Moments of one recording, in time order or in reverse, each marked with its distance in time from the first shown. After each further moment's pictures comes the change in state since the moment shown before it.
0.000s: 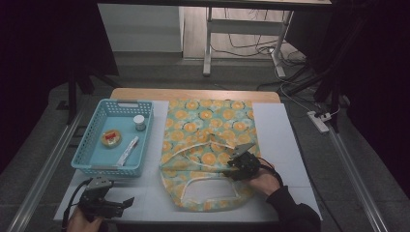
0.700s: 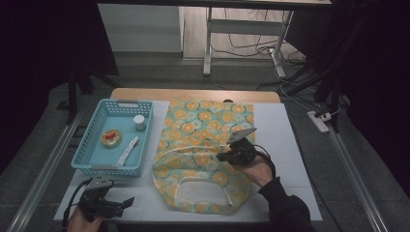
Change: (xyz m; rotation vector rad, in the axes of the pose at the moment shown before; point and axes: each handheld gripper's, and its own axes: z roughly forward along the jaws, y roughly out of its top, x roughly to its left) left arm 0.000 0.000 0.000 0.000 0.000 -0.005; right arm -0.003 0.051 -0.027 -0.151 0.080 0.072
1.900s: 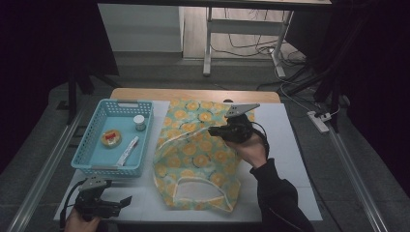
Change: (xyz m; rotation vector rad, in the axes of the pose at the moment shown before) left arm 0.005 -0.004 -0.008 -0.063 -0.023 -0.020; right arm -0.008 0.066 -0.025 -0.194 -0.010 -0.019
